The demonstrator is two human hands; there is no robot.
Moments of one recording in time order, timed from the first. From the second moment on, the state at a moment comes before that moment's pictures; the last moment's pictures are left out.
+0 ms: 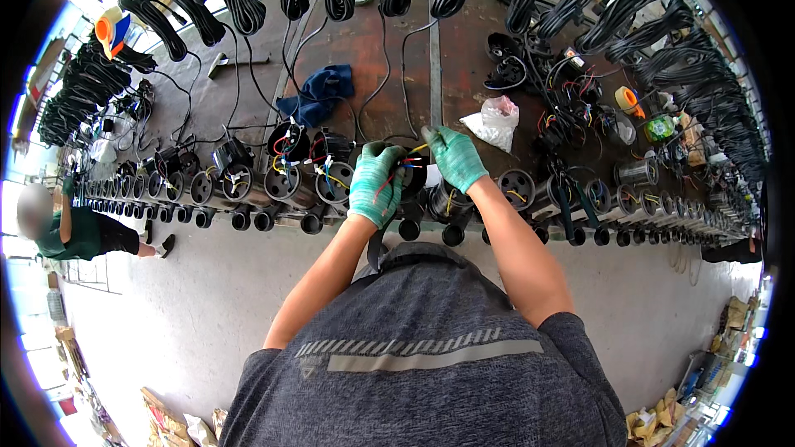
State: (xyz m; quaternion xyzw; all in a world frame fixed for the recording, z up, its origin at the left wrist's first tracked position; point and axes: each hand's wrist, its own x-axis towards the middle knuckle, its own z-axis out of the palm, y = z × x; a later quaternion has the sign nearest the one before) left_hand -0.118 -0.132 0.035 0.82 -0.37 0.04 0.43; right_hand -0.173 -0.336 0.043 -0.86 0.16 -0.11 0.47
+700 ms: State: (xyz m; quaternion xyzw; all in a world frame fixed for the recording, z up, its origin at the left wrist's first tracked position) left_hand -0.119 -0.134 0.038 0.82 -0.37 0.04 0.44; right_hand -0.186 -0.347 0.029 -0.77 0.07 -0.06 0.64
